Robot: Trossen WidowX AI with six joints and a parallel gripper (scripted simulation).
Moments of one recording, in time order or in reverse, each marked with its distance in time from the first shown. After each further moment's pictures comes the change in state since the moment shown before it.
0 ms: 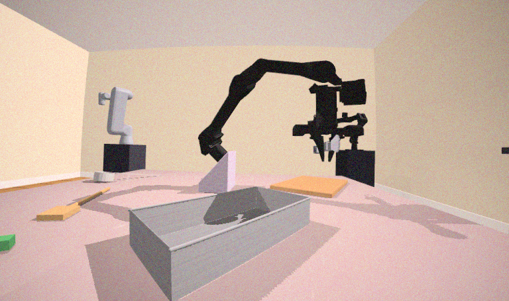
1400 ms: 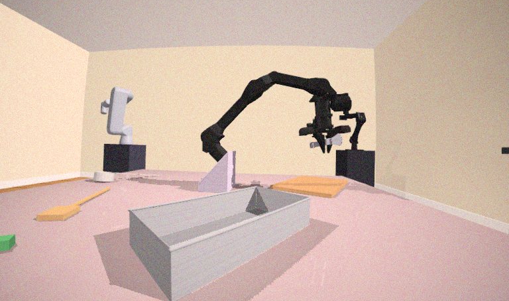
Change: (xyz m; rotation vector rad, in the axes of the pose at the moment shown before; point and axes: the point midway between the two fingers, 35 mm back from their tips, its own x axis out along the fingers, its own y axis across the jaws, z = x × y) arm -0.027 -0.041 0.199 -0.215 -0.027 -0.091
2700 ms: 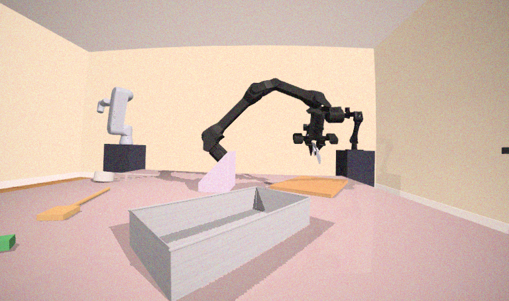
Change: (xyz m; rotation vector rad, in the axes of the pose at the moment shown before) arm 0.015 0.001 0.126 0.144 -0.513 0.037
